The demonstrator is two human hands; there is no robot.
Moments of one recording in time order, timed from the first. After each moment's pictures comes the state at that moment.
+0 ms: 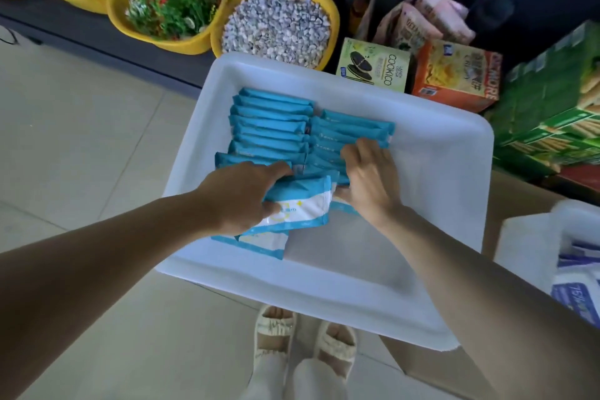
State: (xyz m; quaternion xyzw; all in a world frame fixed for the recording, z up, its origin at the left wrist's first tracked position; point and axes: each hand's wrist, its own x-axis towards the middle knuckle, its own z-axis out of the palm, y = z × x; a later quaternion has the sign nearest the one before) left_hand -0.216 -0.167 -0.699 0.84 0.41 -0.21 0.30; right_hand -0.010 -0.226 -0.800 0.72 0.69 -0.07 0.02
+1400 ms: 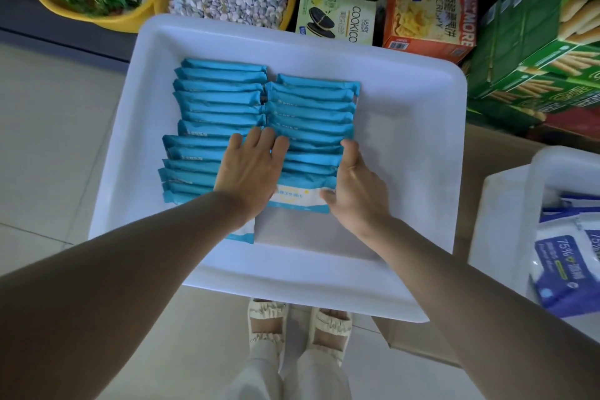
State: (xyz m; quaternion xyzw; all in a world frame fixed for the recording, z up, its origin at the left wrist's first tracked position) left_hand -0.161 -0.196 -0.783 0.92 0.35 -0.16 -0.03; right_hand -0.010 -0.285 -0.801 0.81 0.53 -0.27 -0.06
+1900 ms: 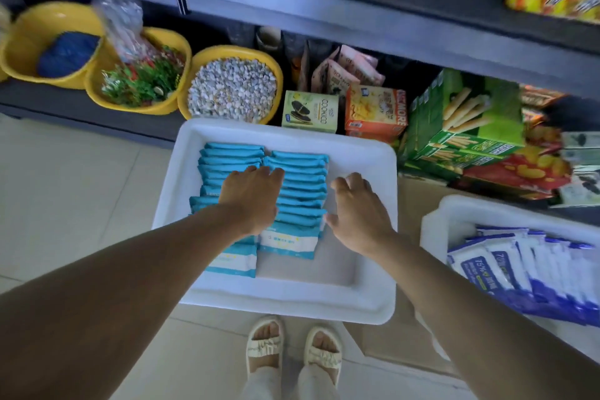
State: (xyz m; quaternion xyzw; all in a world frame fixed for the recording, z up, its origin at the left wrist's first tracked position) left_hand -0.134 -0.172 -0.638 0.89 0.39 -0.21 0.12; right_hand 0.015 -0.275 -0.653 0.78 0.57 -0.24 0.01
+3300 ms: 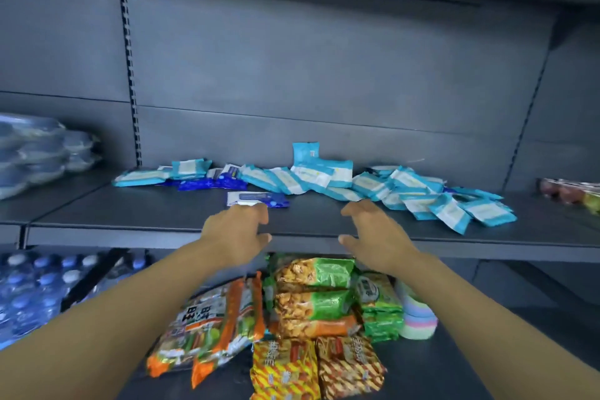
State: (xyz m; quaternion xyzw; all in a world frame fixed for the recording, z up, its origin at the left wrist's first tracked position) left_hand 0.094 -0.178 -0.009 0.93 0.32 0.16 0.04; right_hand 0.260 -0.342 0.005 0.84 0.51 0.10 -0.15
